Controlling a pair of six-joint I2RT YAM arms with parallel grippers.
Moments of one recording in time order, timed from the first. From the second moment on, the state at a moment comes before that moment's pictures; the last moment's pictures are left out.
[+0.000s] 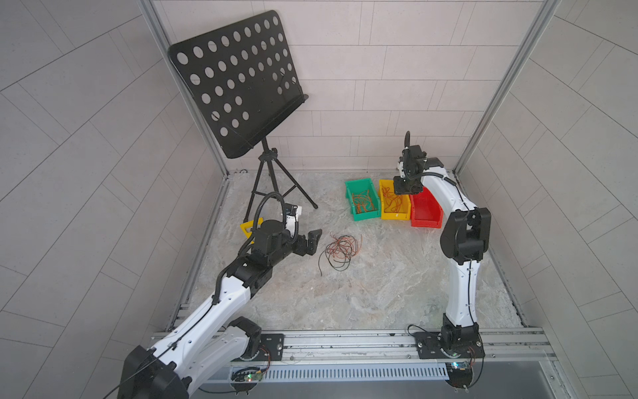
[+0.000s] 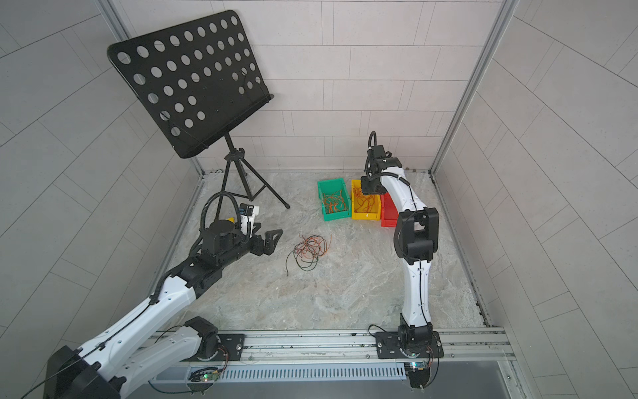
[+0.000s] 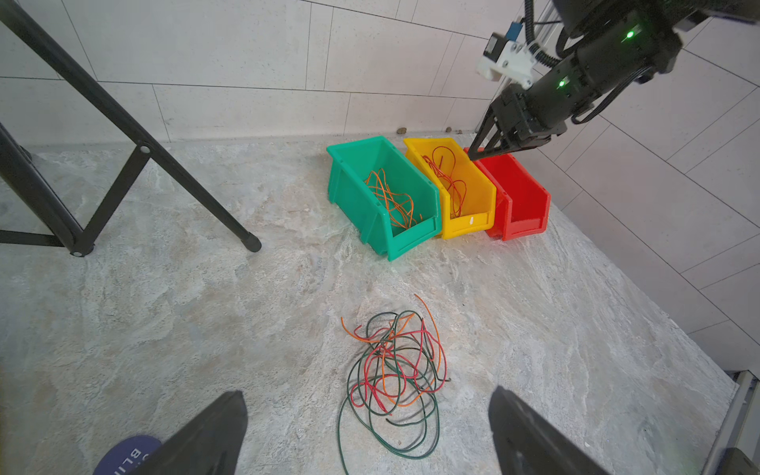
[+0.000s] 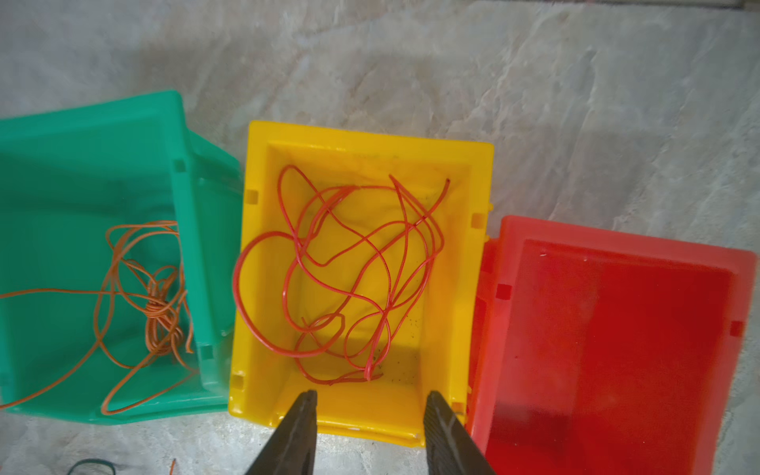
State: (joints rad) left arm -0.47 0.94 0.65 -0.12 0.14 -0.24; right arm 0.09 2.16 2.08 -1.03 0.01 0.09
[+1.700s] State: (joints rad) left arm -0.50 1.32 0.62 0.11 0.31 -0.37; right arm 0.53 1.54 1.30 -0.56 -0.41 0.06
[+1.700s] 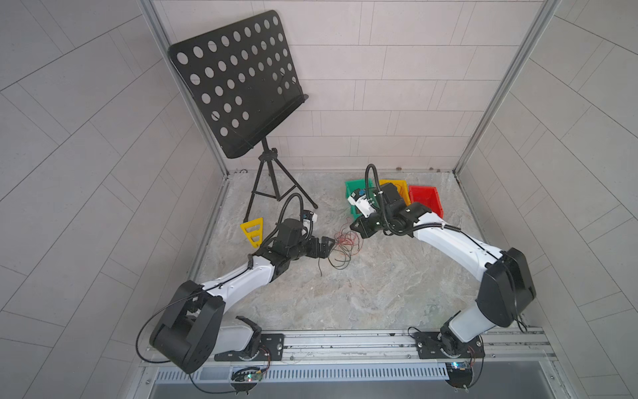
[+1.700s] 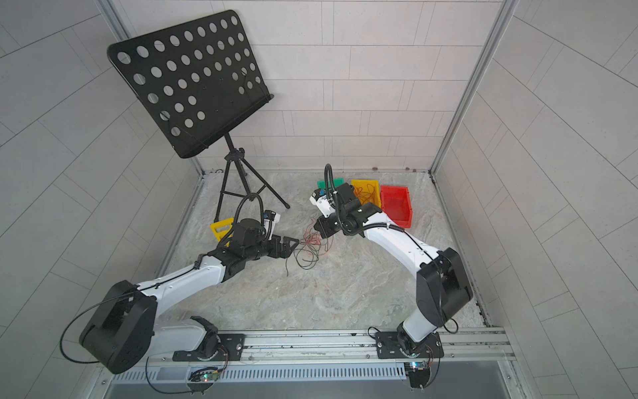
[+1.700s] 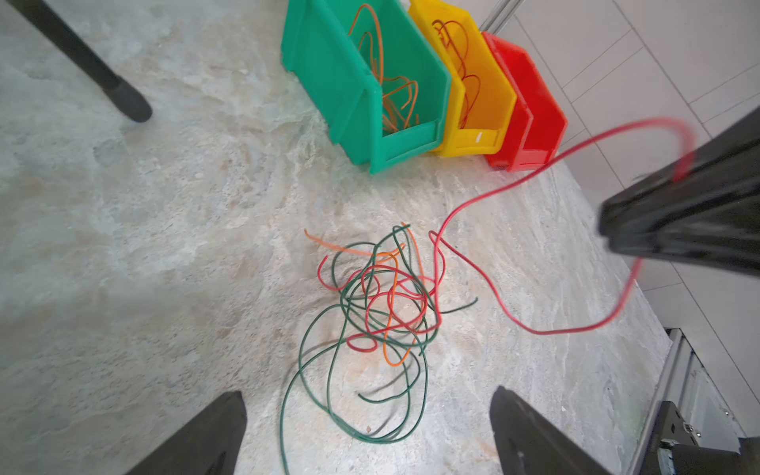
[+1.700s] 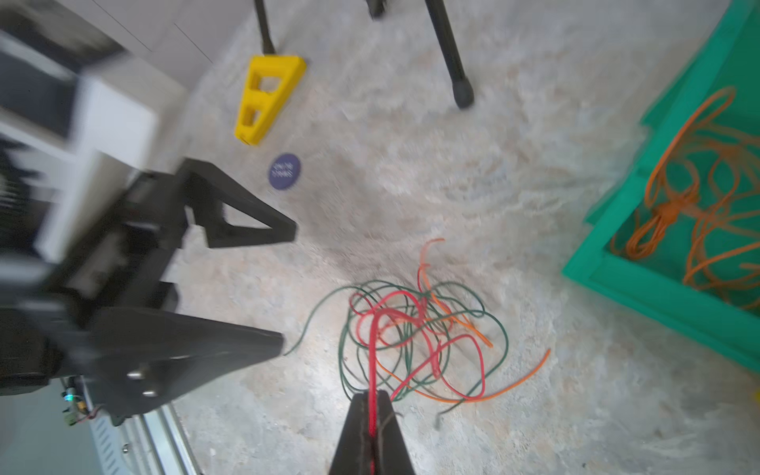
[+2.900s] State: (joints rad) left arm -0.55 1.75 0.69 0.36 0.13 -0.41; right arm 0.08 1.28 1.75 -0.61 -0.61 0.25
